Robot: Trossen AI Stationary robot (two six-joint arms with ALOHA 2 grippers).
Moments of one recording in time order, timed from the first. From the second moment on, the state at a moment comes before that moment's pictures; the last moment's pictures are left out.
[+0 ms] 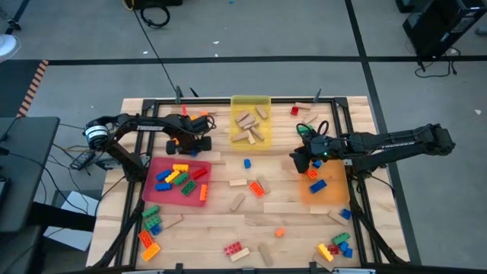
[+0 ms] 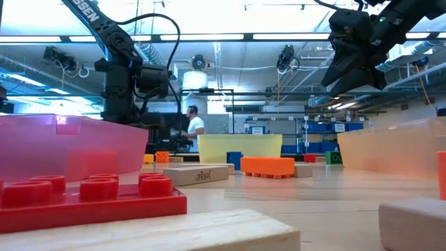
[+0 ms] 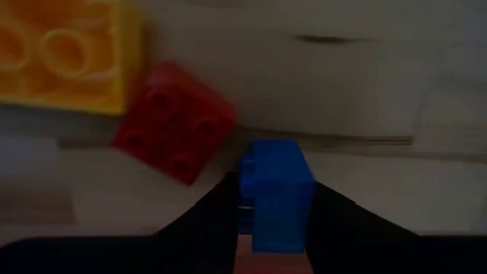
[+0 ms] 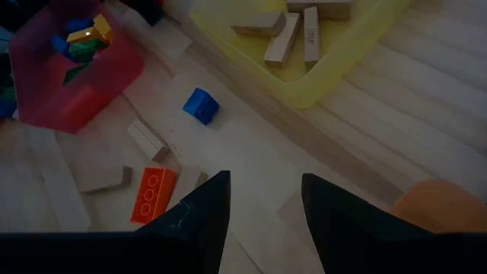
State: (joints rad) left arm 0.49 1.55 0.80 -0.73 0.07 -1.17; right arm 0.01 0.93 0.64 -0.50 0.26 0.81
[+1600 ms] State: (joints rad) left arm 0.44 1.54 1.27 -0.26 0.37 -0.90; right arm -0.02 1.08 0.64 0.18 0.29 0.02
